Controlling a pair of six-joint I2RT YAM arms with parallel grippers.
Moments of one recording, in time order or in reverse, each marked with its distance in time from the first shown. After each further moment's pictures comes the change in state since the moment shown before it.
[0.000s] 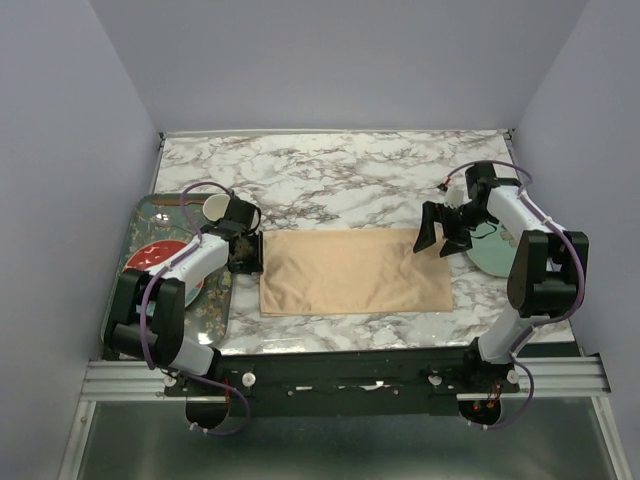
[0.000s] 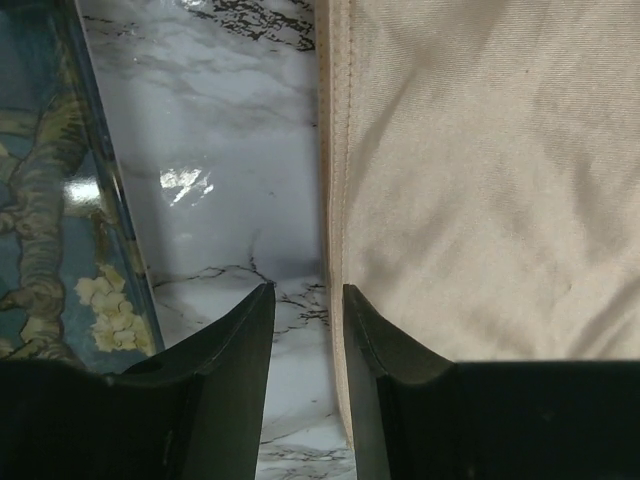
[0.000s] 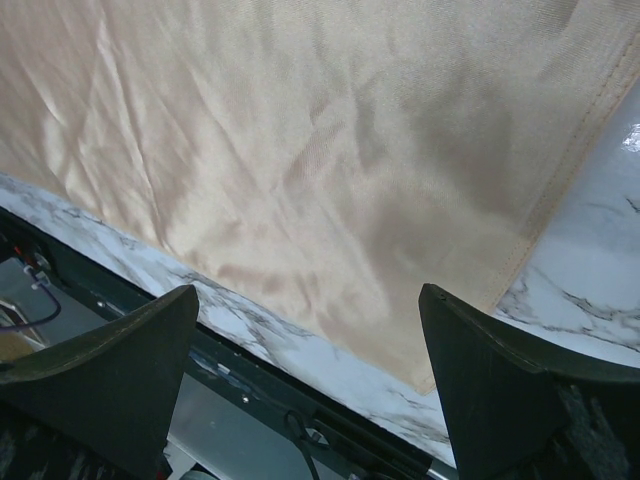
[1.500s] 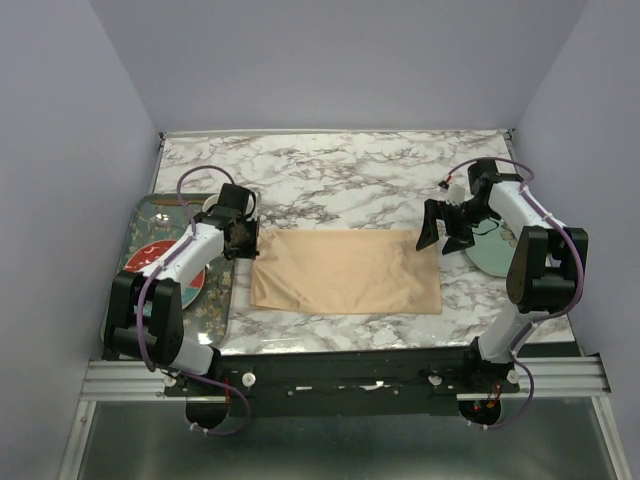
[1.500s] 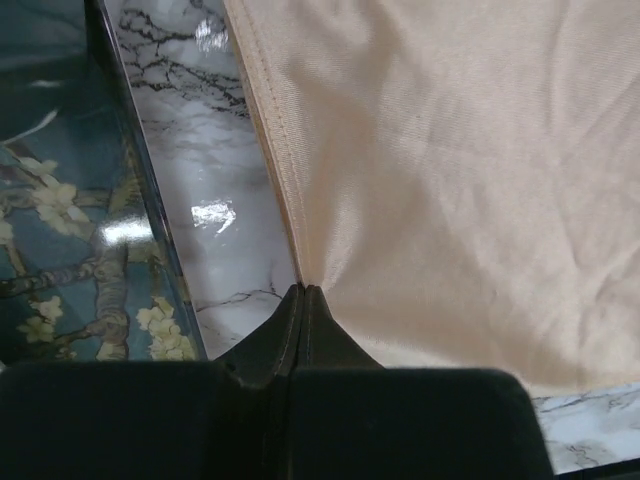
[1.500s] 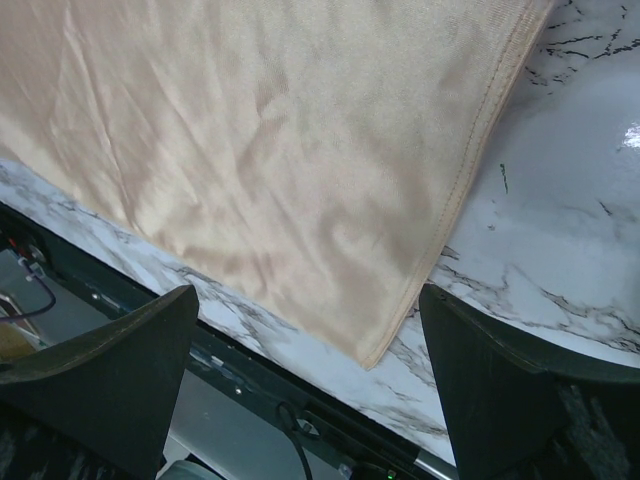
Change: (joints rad) left arm 0.037 0.032 0.096 -0.034 0.035 0.128; right arm -0.024 0.034 0.052 -0.047 0.000 -0.043
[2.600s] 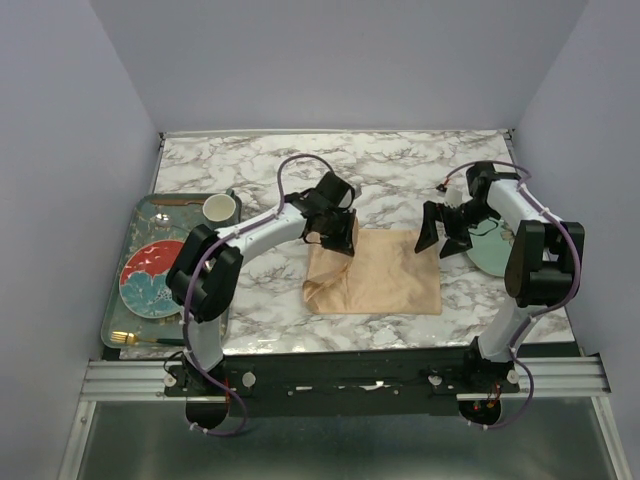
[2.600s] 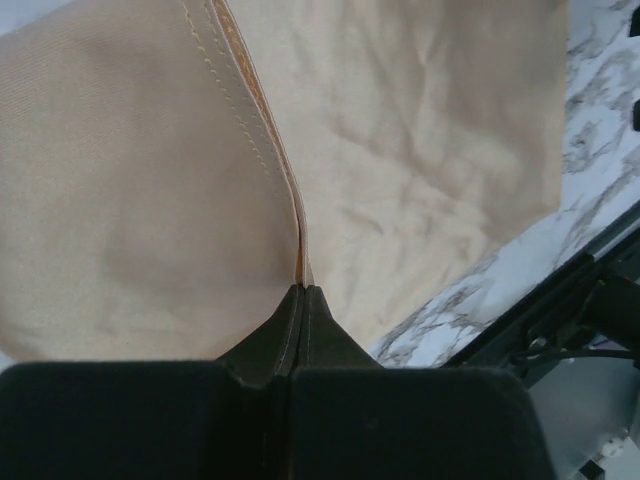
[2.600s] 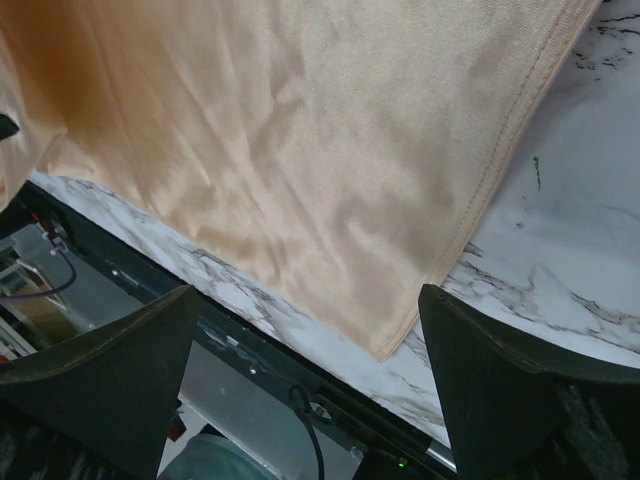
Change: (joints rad) left arm -0.445 0.344 0.439 0.040 0.239 -0.298; right arm -0.002 0.046 0.023 -0.057 -0.042 -0.024
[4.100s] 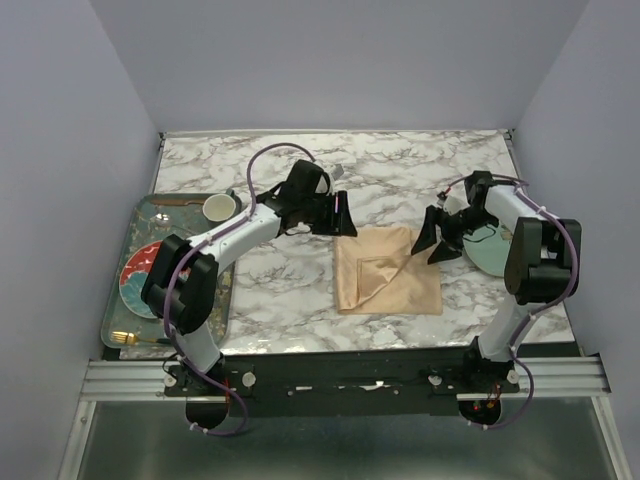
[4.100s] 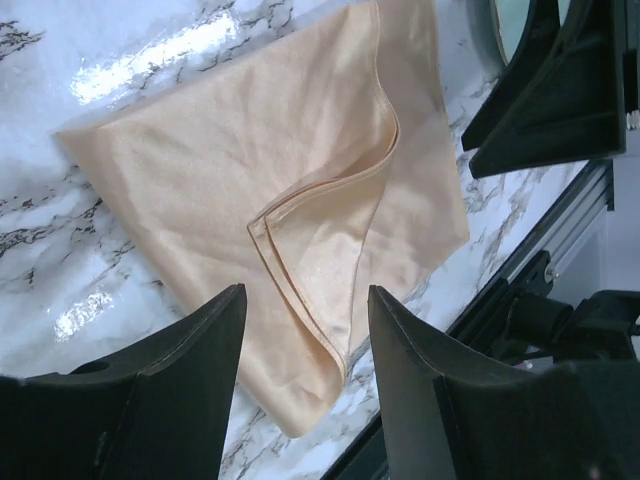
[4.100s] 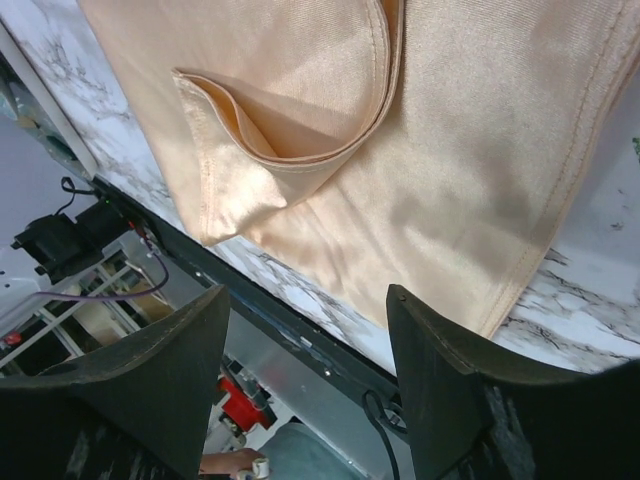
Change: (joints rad) left arm 0.085 -0.092 -0.071 0.218 0.129 -0.058; right arm -0.011 0.011 -0.066 0.043 -0.116 0.160
